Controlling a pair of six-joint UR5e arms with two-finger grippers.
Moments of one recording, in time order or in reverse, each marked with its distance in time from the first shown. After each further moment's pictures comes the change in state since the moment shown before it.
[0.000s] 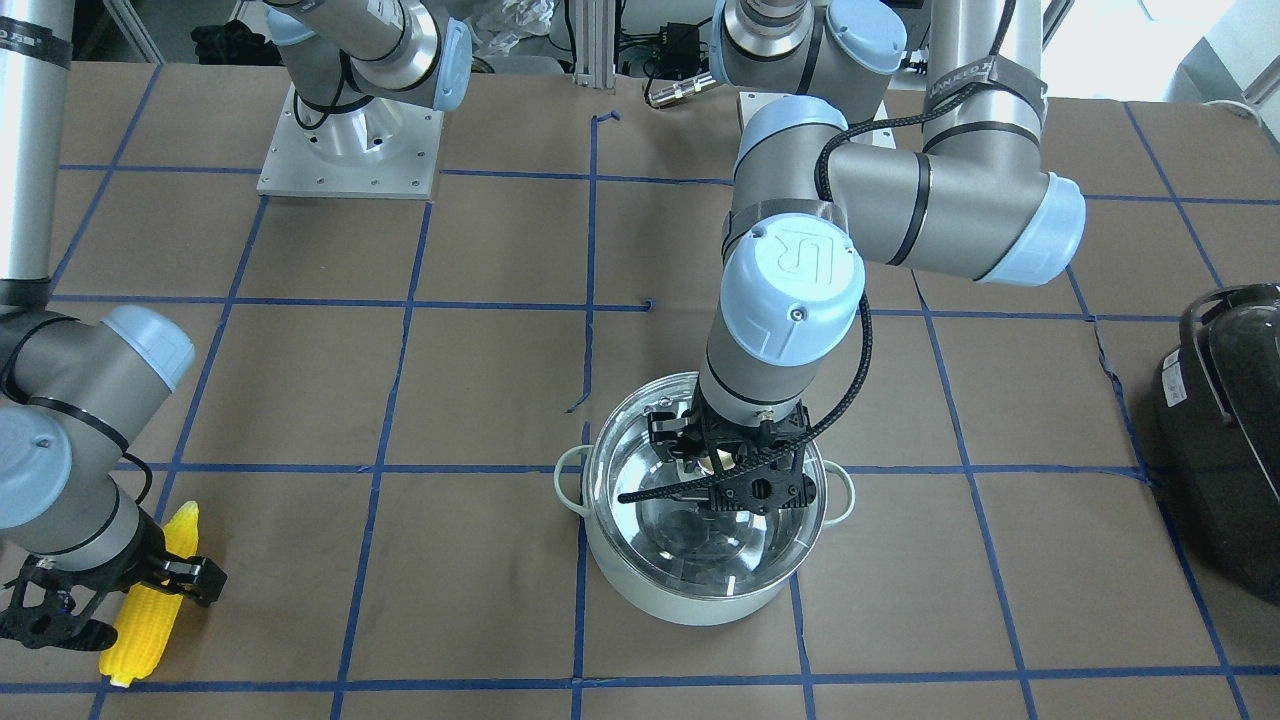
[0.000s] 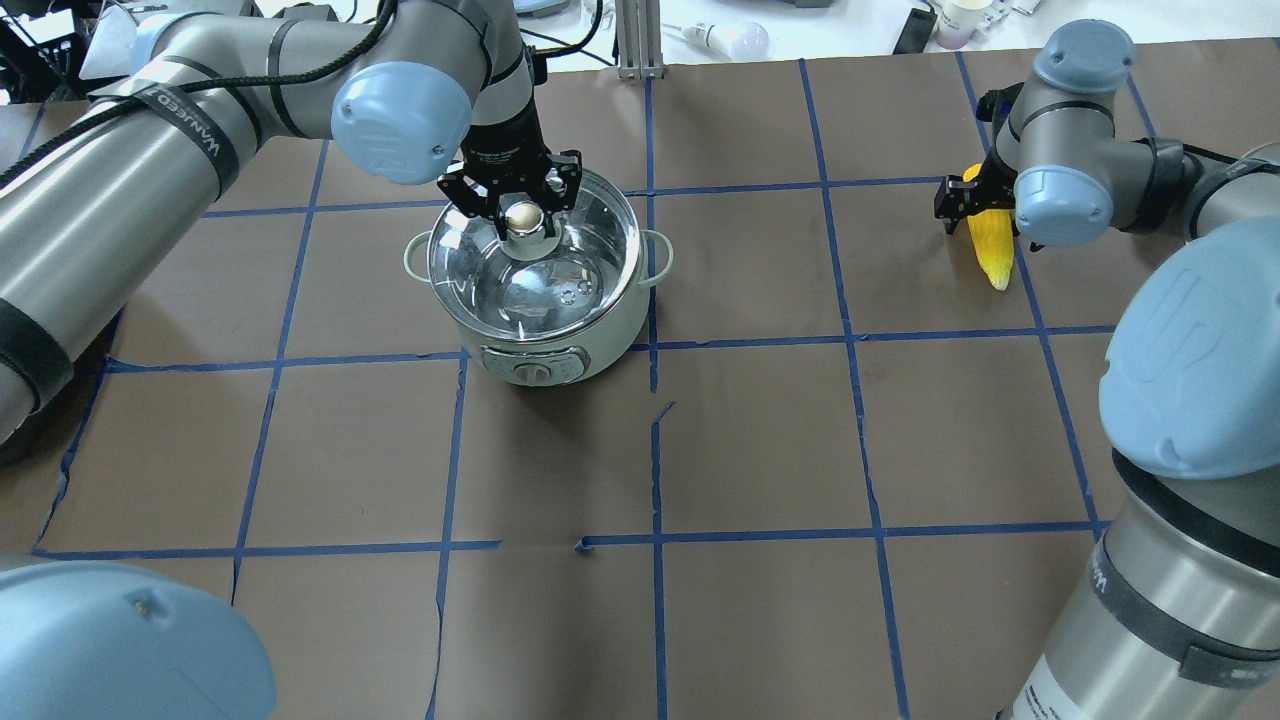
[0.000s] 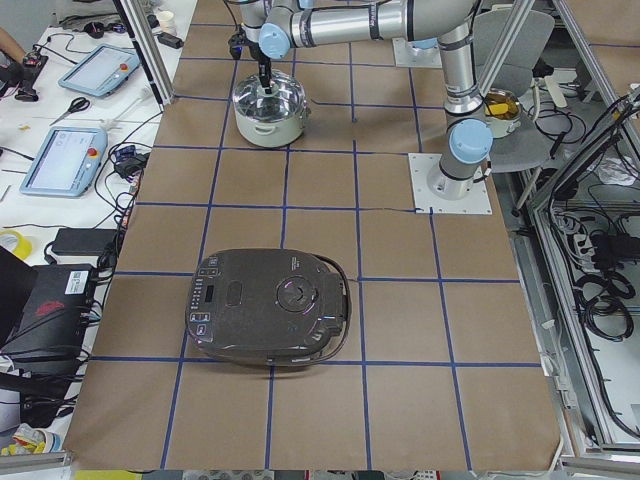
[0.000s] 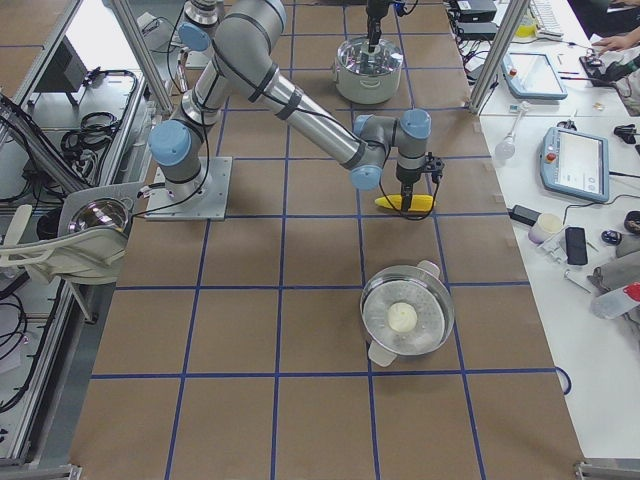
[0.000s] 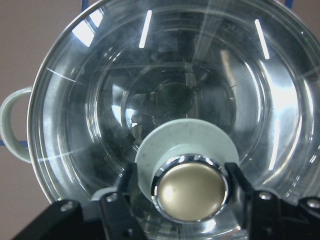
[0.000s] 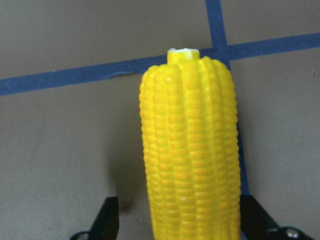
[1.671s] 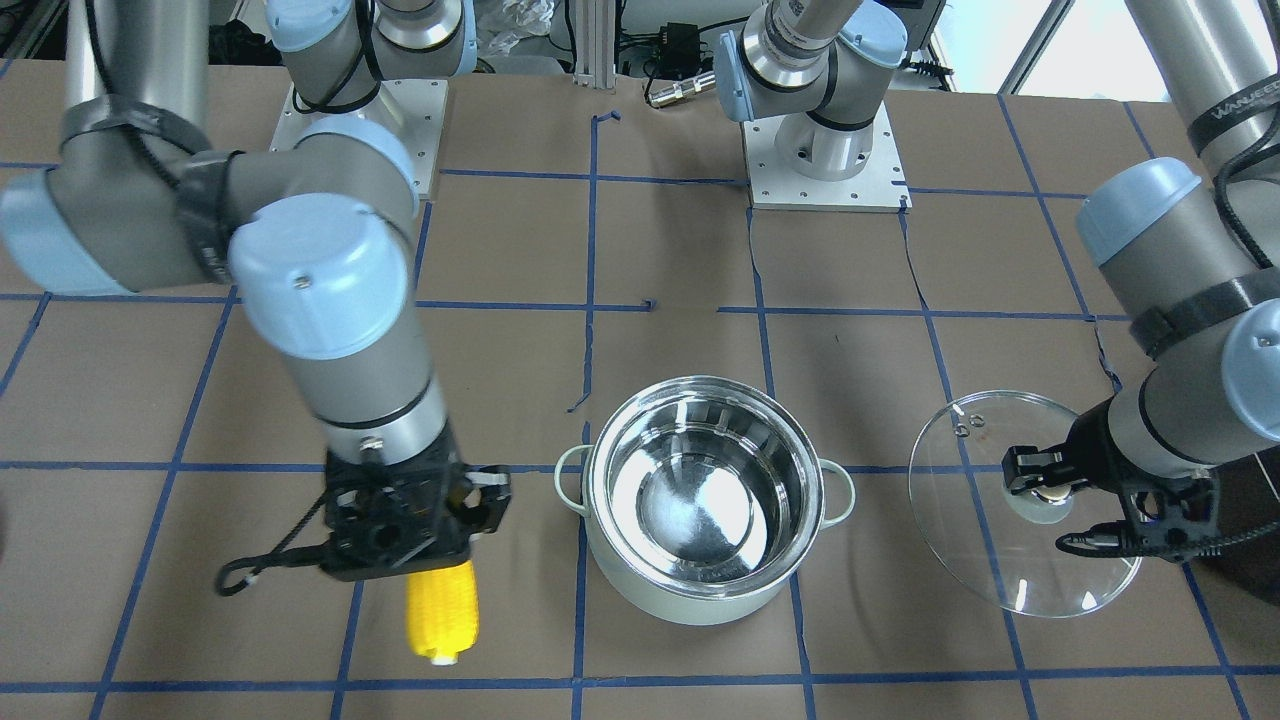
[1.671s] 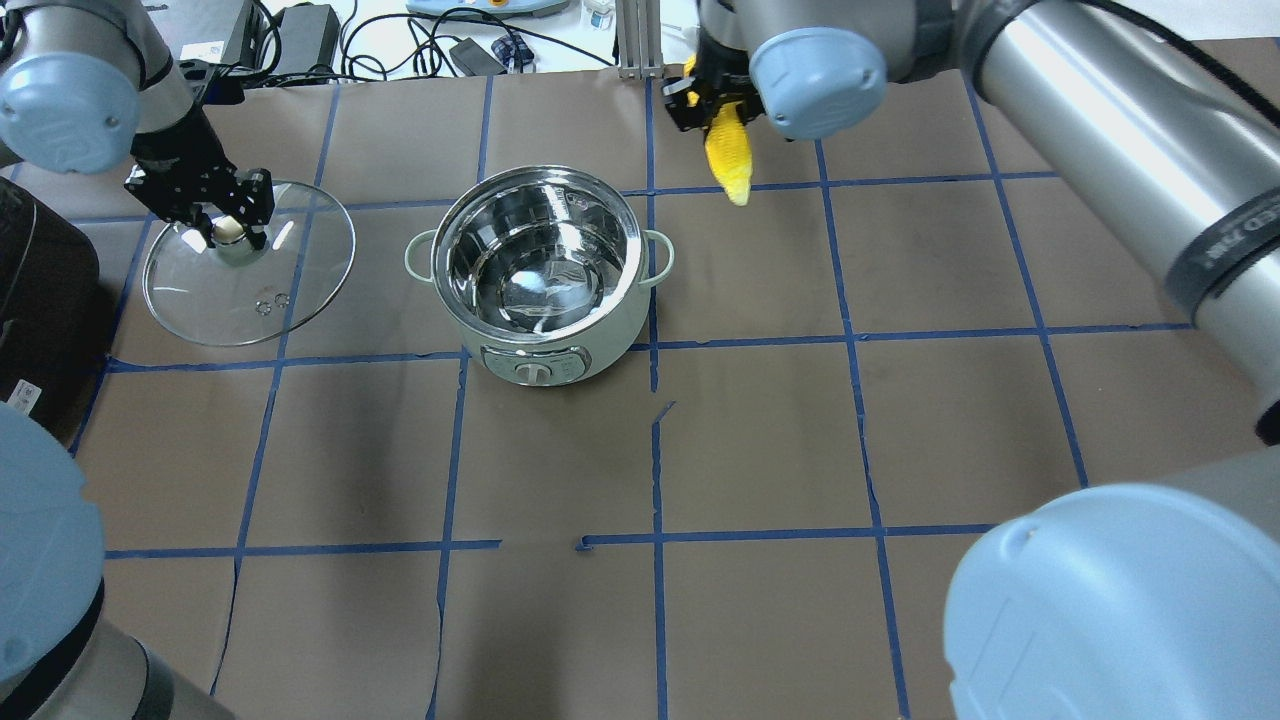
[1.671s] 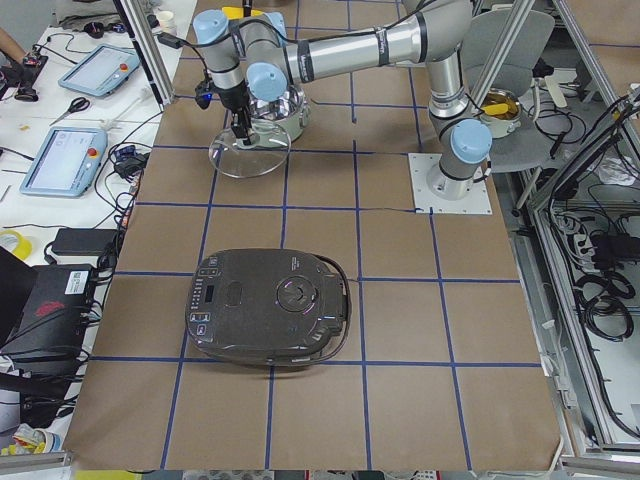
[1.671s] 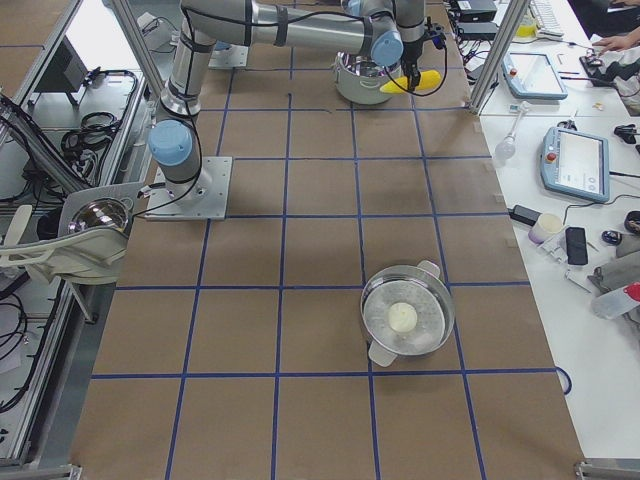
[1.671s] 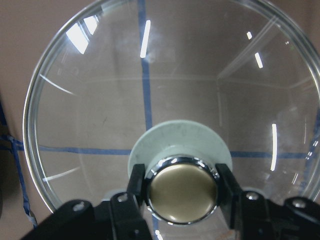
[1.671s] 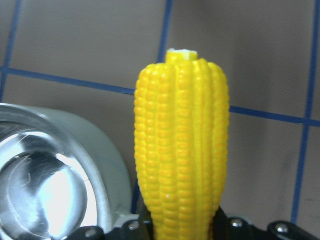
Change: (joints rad) left arm 0.492 0.017 -0.128 0.080 0.128 0.541; right arm 0.551 -0.125 -0.332 0.360 0.066 0.204
